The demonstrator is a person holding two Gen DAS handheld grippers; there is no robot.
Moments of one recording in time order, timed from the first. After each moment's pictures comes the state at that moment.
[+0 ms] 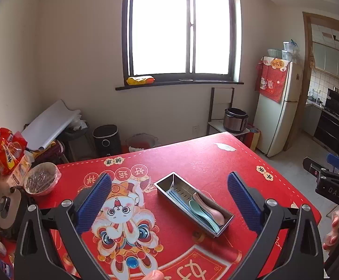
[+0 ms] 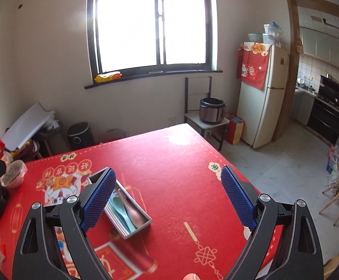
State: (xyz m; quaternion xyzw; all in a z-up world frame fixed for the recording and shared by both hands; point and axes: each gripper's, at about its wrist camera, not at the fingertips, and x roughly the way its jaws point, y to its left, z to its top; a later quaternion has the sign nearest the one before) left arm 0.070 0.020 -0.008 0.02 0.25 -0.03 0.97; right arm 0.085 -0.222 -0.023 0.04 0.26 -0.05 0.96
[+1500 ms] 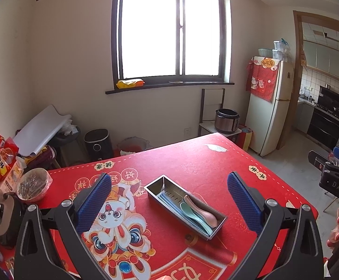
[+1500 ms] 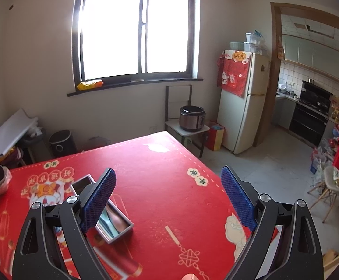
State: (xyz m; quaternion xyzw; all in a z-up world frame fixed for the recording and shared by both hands) left arm 0.077 0.011 -0.017 0.02 0.24 -0.06 0.97; right arm 0.072 -0.225 -0.014 0.03 0.24 -0.11 0.97
